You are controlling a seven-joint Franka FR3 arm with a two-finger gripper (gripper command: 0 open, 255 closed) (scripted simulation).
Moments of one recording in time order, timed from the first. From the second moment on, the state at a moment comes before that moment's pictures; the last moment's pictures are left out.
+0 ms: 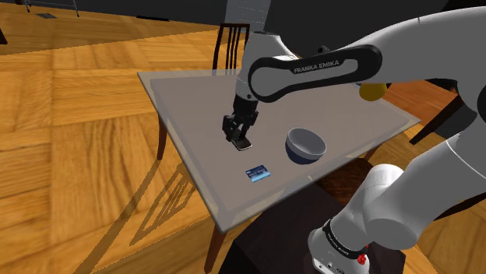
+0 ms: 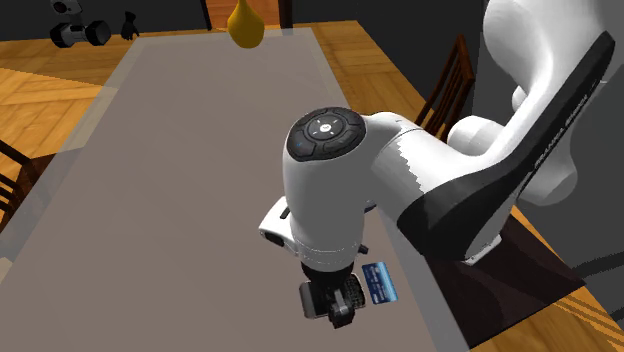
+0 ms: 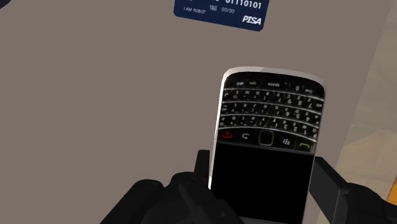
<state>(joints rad) 0.23 -0.19 -0.03 -2.32 0.07 2.12 0.21</state>
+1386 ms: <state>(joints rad) 0.32 -0.03 0.10 -2.32 0.09 2.29 0.42</state>
